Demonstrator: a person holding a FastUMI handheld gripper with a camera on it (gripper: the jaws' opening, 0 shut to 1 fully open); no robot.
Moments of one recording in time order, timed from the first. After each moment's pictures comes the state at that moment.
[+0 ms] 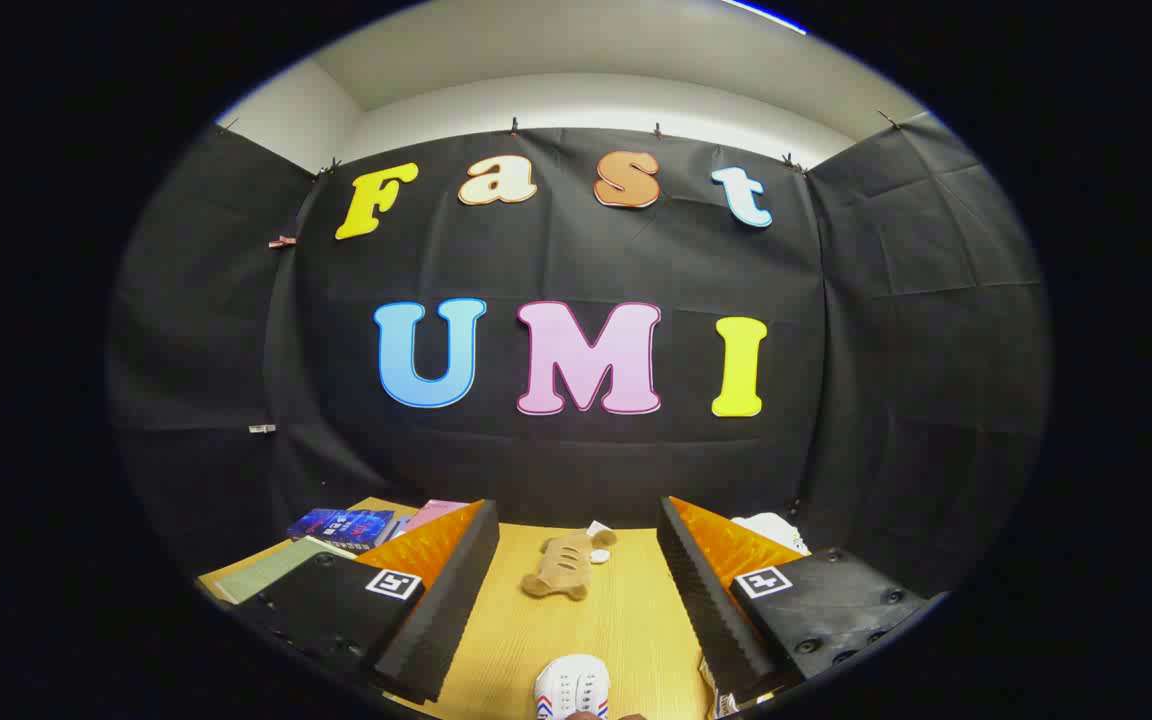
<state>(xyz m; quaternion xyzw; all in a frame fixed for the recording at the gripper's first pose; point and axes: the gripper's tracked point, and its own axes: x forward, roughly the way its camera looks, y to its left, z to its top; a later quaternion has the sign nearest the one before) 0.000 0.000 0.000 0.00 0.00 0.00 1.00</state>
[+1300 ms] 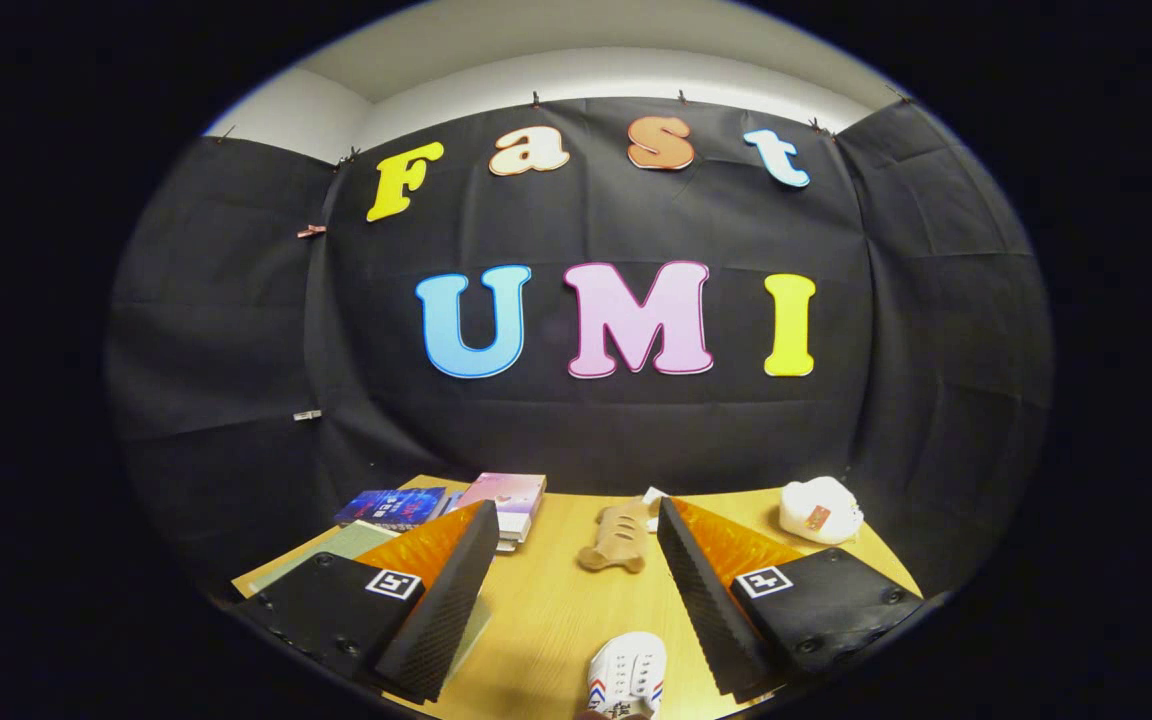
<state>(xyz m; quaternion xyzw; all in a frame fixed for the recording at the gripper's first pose) 0.004 0.051 -0.040 0.03 0.06 0.07 1.00</state>
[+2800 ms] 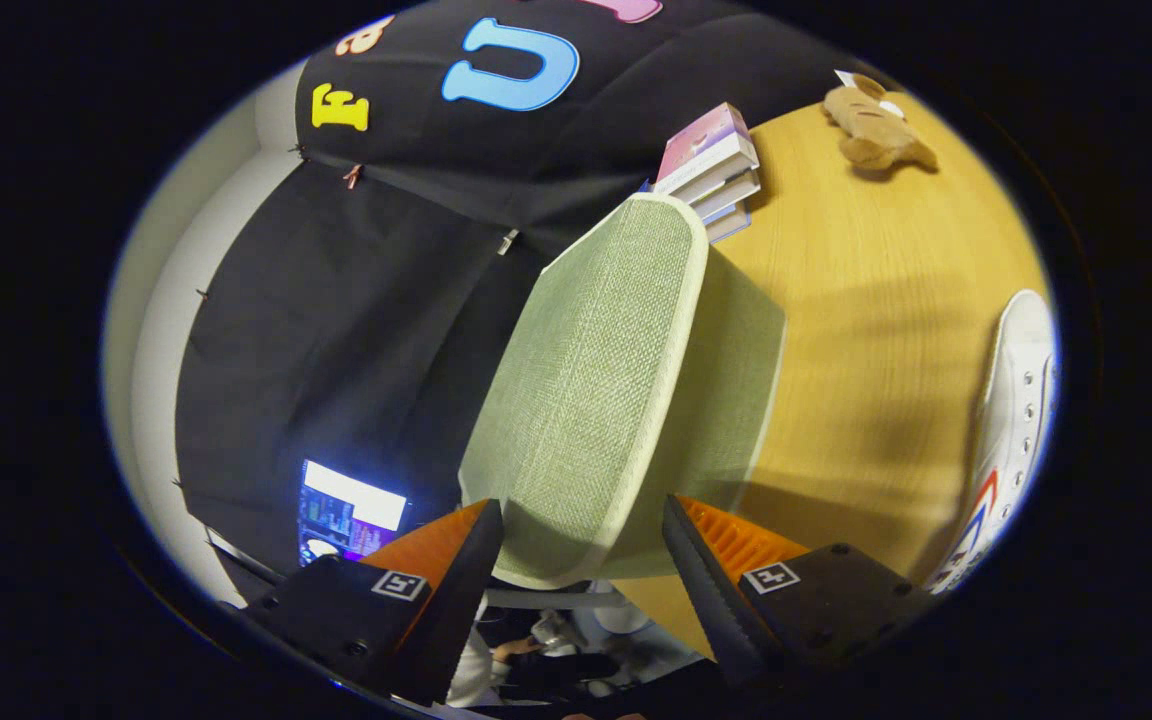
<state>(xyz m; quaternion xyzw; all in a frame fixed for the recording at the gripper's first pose) -0.087 0.228 -0.248 0.35 0.46 0.42 0.70</state>
